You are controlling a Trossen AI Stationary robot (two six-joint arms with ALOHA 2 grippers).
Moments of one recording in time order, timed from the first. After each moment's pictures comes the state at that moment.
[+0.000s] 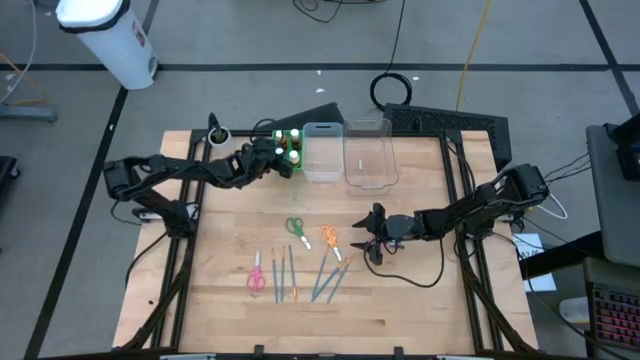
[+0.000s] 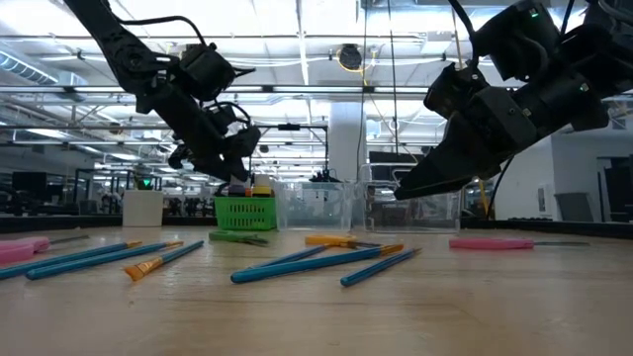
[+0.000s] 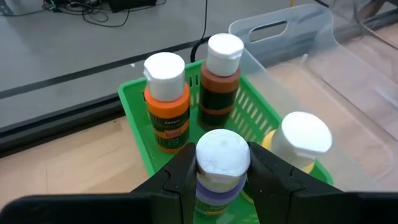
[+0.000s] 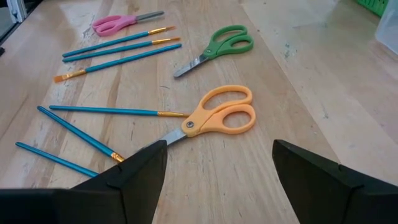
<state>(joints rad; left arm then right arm) 0.46 1.49 0.64 0.23 -0.44 -0.42 0.18 1.55 0.41 0.66 0.19 0.28</state>
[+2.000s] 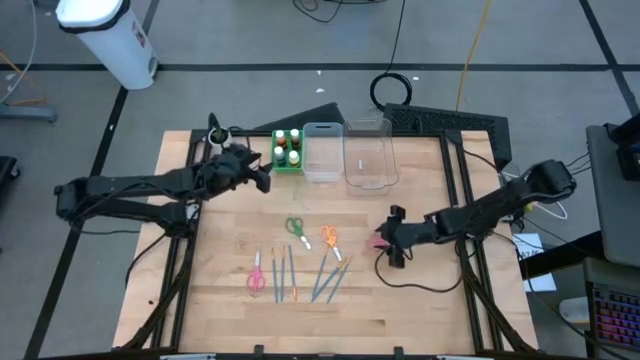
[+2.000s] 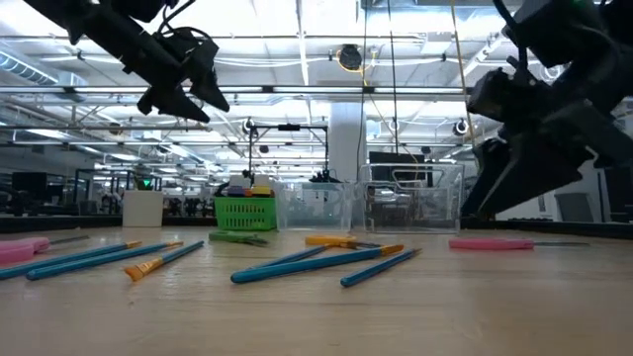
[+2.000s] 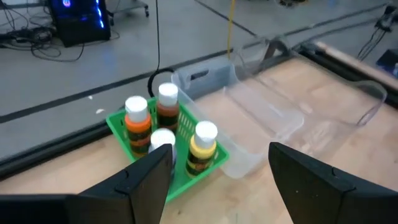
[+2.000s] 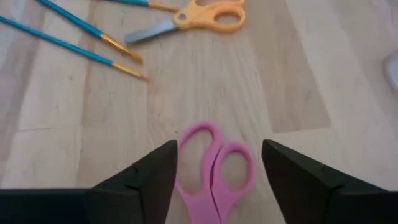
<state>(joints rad) 0.25 0.96 0.60 -0.11 -0.47 -0.43 0.28 1.28 0.41 0.07 0.26 0.27</state>
